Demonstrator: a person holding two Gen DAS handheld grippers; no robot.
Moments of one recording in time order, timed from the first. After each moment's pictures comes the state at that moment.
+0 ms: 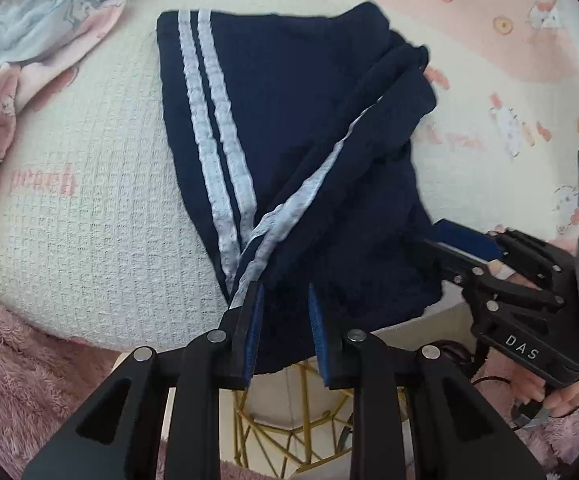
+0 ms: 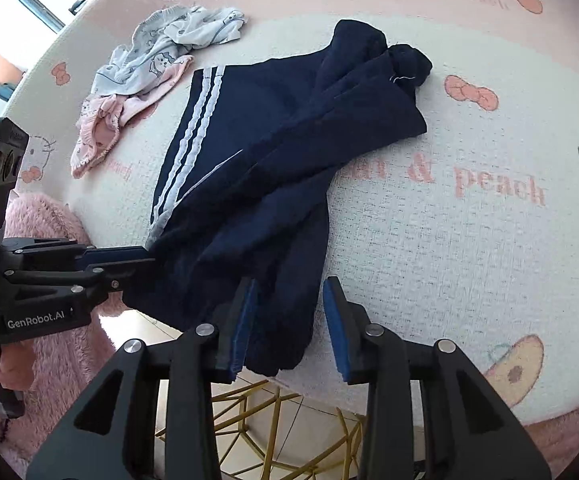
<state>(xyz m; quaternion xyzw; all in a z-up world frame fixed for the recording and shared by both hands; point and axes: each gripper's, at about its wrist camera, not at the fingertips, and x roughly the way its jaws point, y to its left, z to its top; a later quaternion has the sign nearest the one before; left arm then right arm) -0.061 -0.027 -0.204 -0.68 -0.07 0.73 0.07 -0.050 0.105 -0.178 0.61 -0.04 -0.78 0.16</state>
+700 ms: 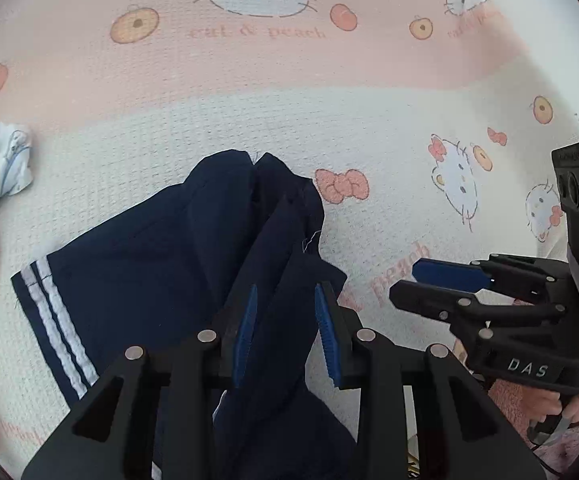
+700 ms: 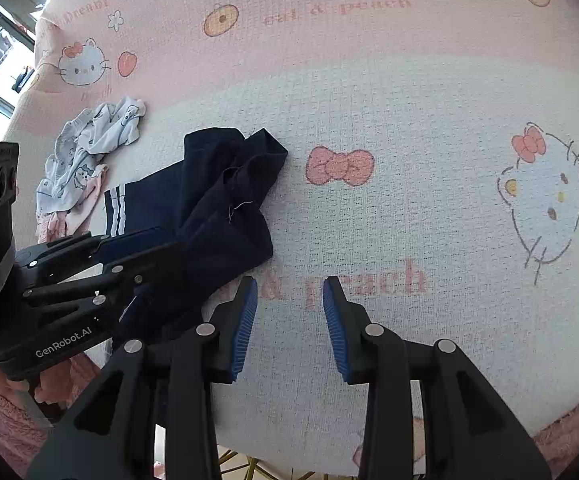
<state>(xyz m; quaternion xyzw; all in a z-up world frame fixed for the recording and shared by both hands) -0.197 0.081 -0.174 -0.57 0.00 0.80 0.21 -0.131 0.215 -0.151 0.58 -0.15 -0.80 0.08</state>
